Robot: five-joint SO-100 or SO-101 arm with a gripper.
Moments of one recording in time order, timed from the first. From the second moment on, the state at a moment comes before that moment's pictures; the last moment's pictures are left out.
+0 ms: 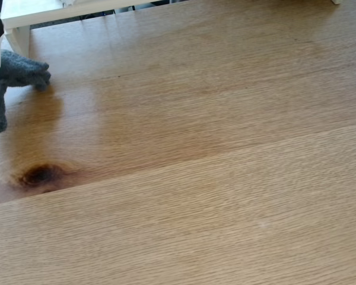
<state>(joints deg) 52.4 90.4 127.9 49.0 -29.5</state>
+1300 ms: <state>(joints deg) -3.3 140.4 142.1 62.3 12.8</state>
